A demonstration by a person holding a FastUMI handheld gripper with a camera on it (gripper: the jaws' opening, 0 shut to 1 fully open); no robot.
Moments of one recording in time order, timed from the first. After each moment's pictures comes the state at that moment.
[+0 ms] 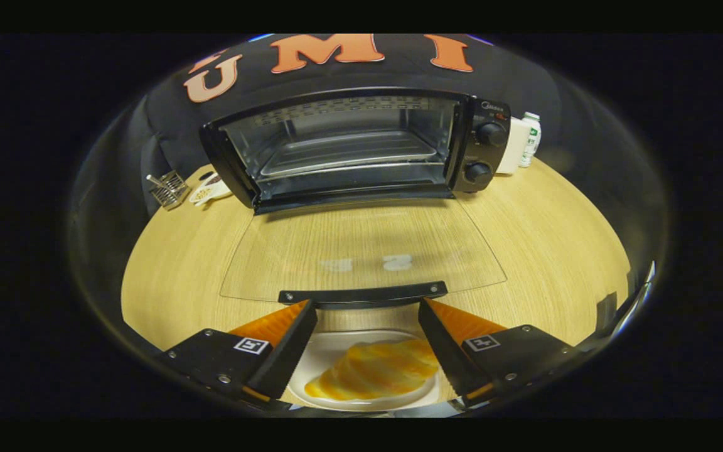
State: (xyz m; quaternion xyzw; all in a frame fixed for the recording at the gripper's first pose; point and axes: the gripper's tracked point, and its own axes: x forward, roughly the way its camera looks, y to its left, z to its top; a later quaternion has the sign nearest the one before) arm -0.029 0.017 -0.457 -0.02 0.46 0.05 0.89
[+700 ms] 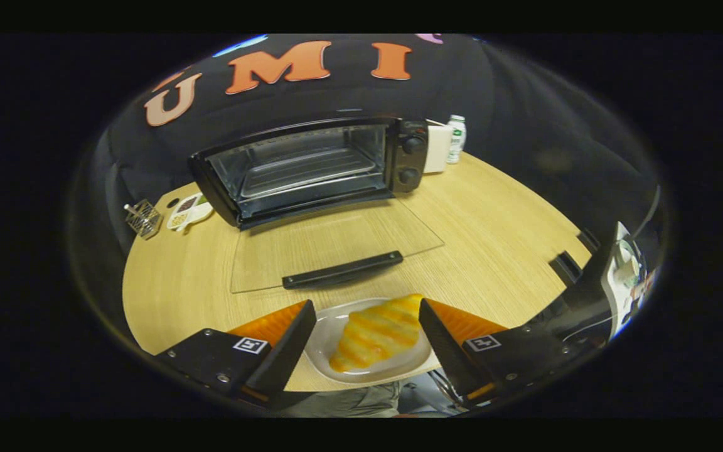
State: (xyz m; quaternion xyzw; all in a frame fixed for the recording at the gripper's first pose) arm -0.094 0.007 -0.413 0.02 0.43 -0.12 0.90
